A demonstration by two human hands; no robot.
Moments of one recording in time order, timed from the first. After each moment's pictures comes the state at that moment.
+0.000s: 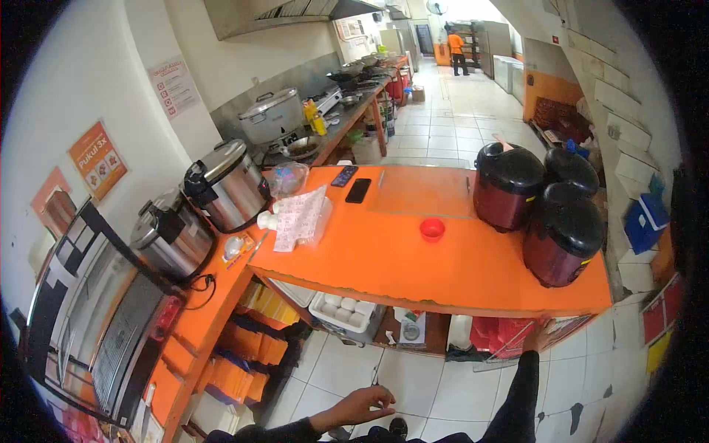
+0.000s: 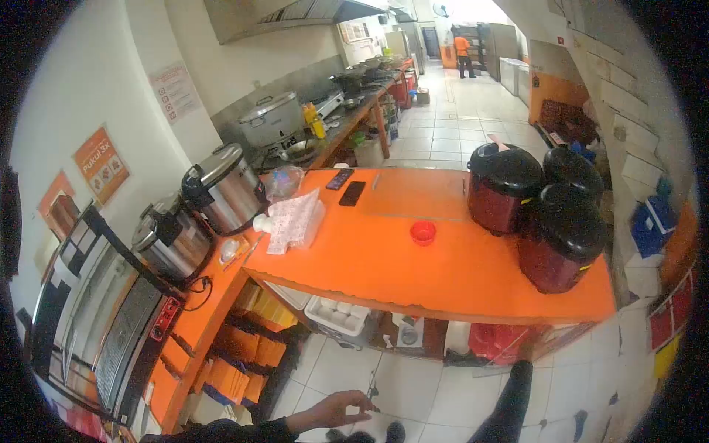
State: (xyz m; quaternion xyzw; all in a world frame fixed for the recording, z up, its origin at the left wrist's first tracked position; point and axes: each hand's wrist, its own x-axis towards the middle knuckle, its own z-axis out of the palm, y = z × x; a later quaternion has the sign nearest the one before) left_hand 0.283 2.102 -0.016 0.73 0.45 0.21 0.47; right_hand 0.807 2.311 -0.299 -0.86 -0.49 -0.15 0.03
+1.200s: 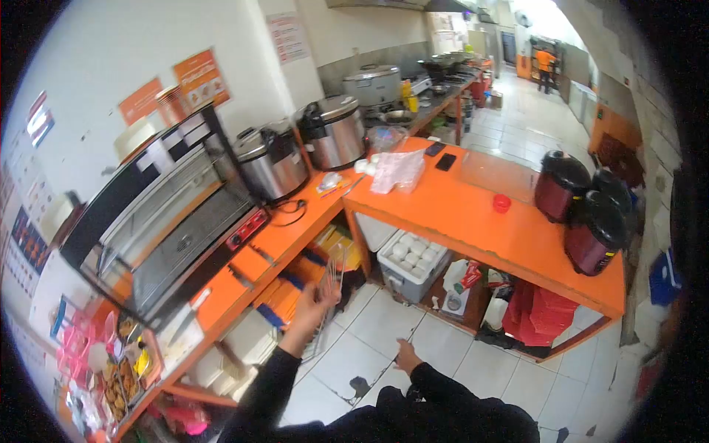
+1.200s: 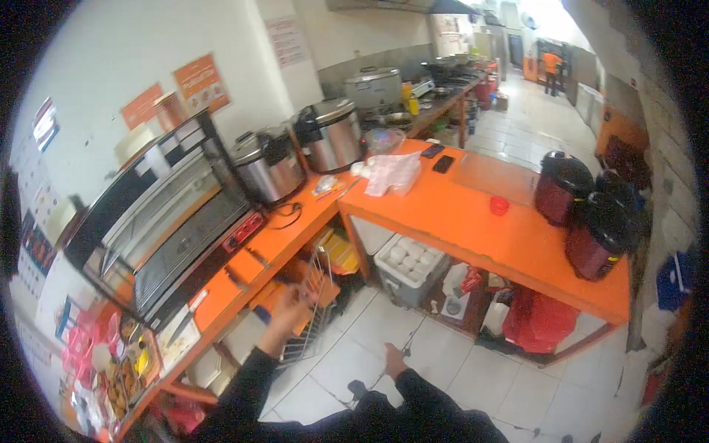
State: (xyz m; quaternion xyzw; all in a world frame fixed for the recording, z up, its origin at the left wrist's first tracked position) left_hand 0.102 1.912 0.058 0.37 0.70 0.57 0.21; right_hand 0.308 1.997 -0.285 -0.48 -0.42 0.74 0.21
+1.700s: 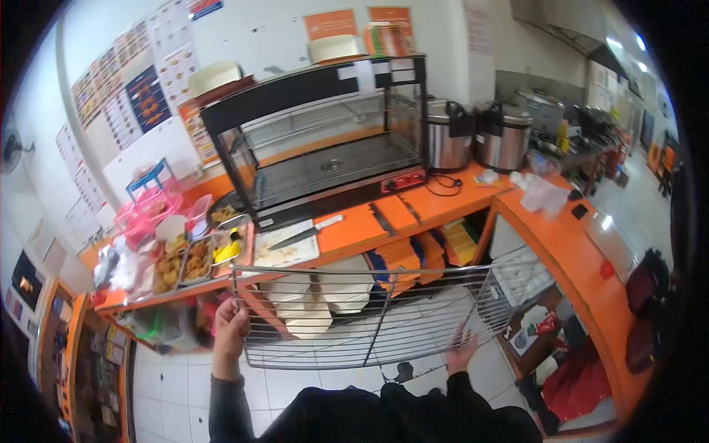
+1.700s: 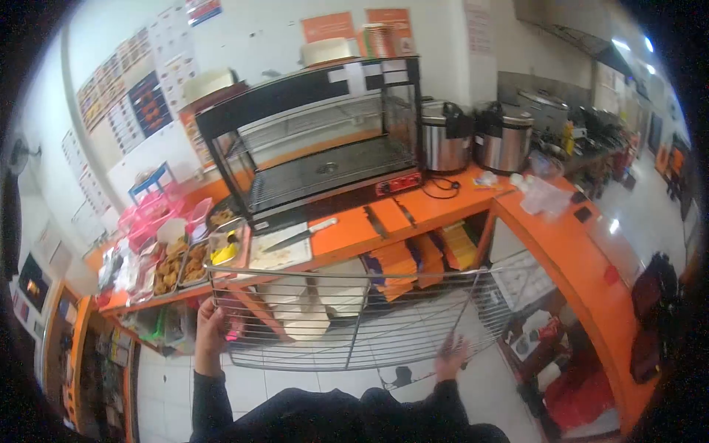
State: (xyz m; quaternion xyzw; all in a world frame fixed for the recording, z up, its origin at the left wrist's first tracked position) left_hand 0.076 1.406 0.134 0.18 0.59 0.79 0.02; right_hand 0.228 1.885 -0.212 -0.19 0.01 0.90 0.40
